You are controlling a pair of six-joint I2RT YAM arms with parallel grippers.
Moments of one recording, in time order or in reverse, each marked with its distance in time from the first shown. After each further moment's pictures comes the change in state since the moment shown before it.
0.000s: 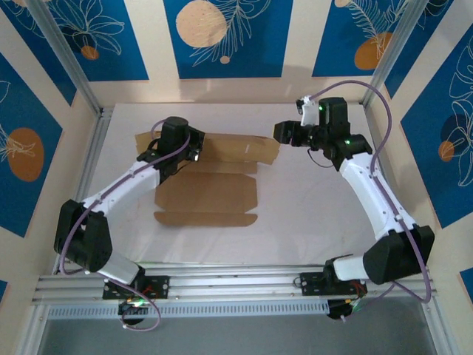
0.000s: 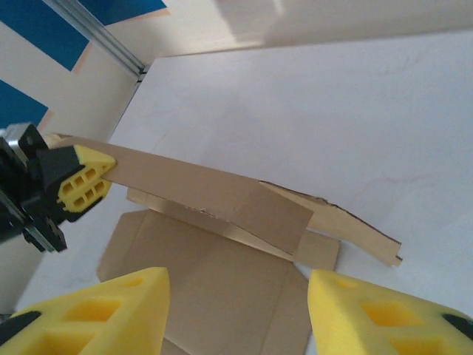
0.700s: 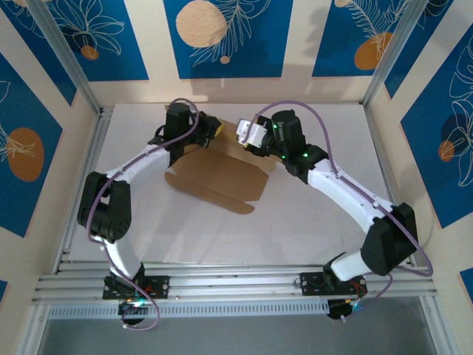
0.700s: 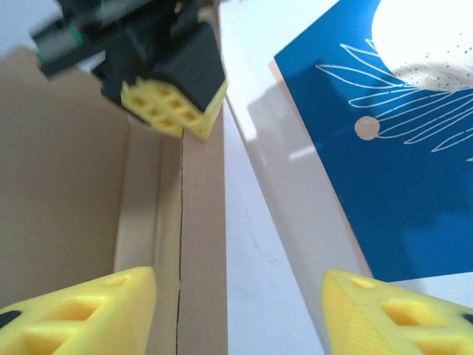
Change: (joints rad) left arm 0.090 0.269 0.135 0.262 0.453 0.240; right arm 0.334 0.034 -0.132 0.370 0.392 -1.161
